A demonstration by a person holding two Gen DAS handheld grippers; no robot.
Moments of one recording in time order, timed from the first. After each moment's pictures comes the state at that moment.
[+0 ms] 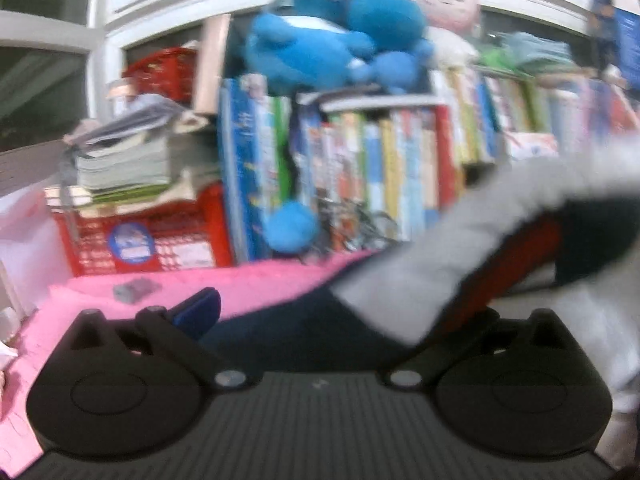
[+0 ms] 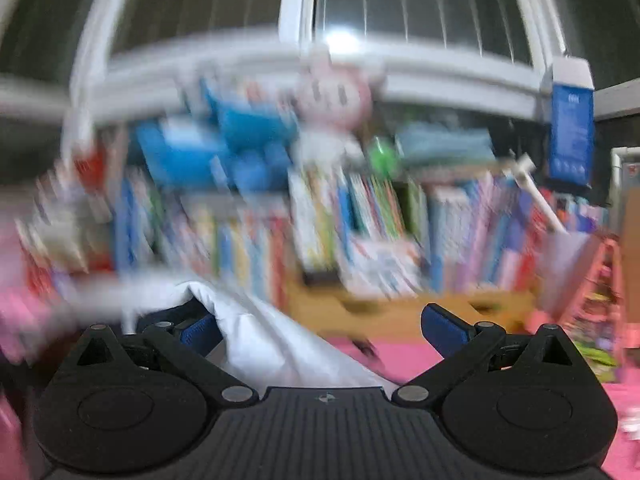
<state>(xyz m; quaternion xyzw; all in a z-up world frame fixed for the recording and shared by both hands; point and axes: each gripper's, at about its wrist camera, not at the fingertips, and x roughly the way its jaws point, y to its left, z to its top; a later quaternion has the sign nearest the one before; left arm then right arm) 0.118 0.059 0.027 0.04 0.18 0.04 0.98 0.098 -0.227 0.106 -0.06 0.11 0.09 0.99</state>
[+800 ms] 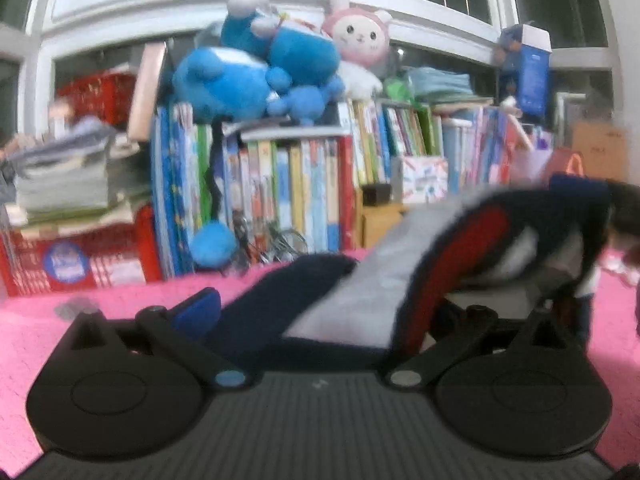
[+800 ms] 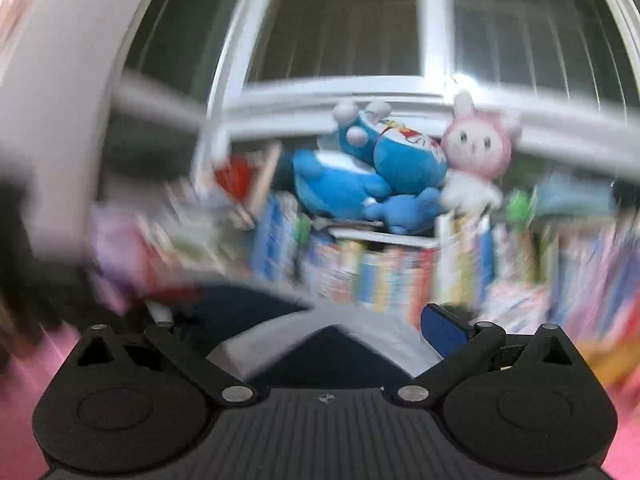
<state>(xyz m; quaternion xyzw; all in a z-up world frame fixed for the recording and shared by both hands) 0.055 0.084 0.047 0.02 0.16 -0.16 0.97 0.042 -0.172 0.107 0.01 0.03 0.31 0.95</state>
